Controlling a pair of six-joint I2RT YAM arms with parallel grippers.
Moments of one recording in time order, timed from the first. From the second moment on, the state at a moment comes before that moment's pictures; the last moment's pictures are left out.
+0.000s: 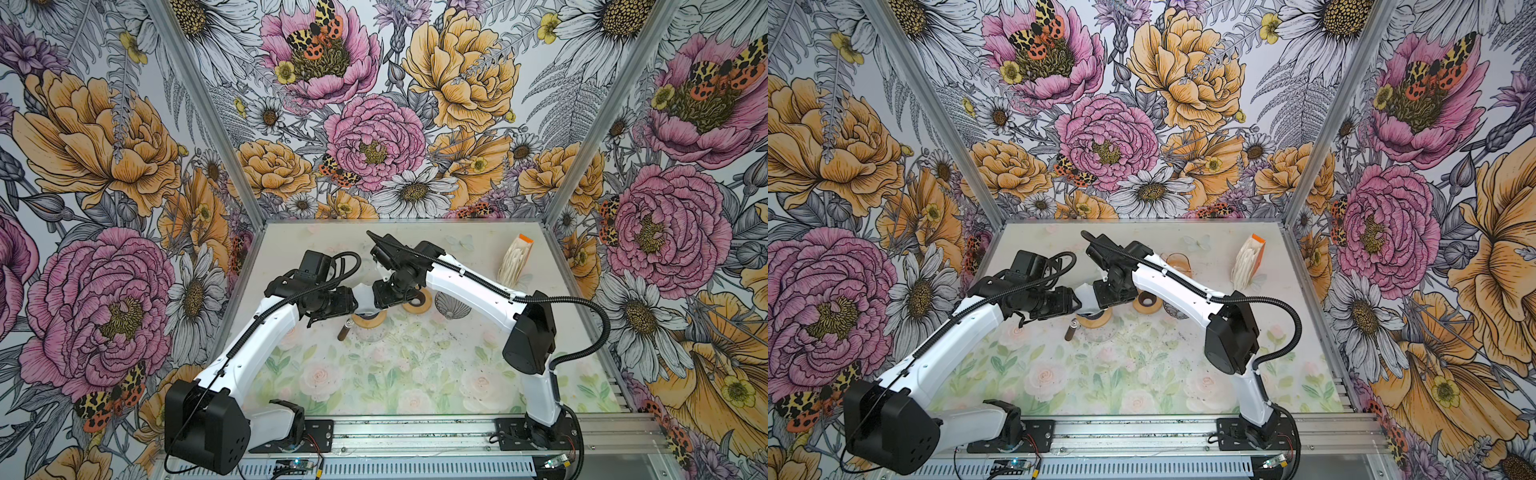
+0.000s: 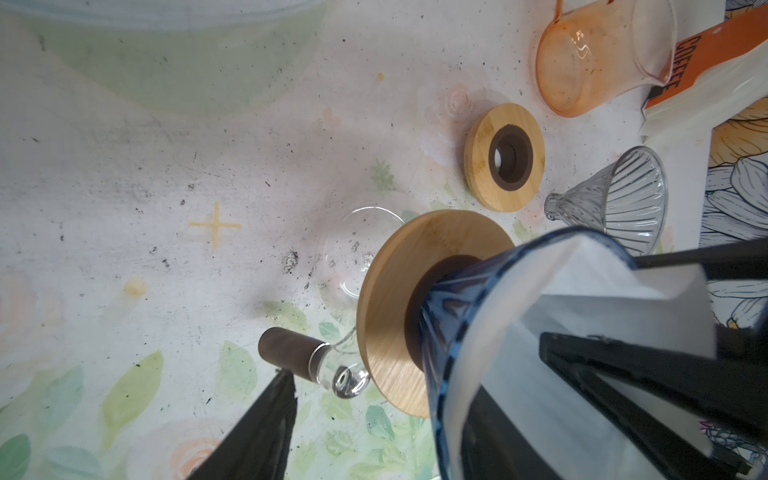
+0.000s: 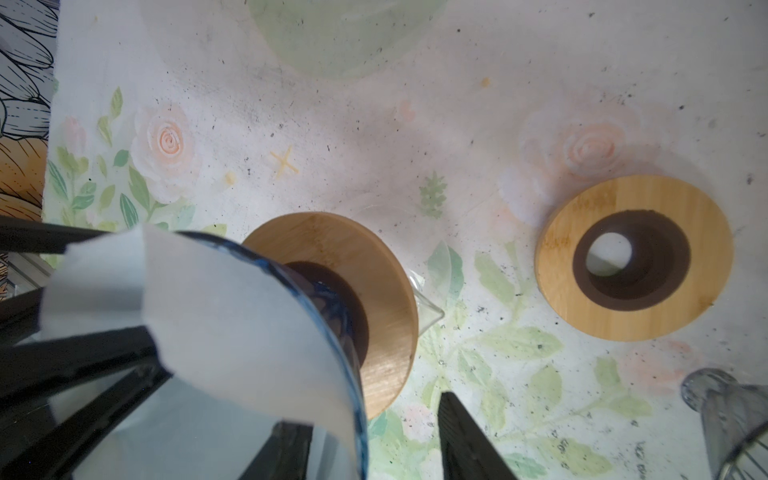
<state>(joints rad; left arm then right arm) -0.29 1.25 1.05 -0.88 0.24 -0.42 0.86 2.04 1.99 -1.15 -0.15 0.46</state>
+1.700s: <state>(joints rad) -0.35 0.98 1.20 -0.89 0.22 -0.34 0.54 1.82 1.79 -1.09 -0.13 0.26</state>
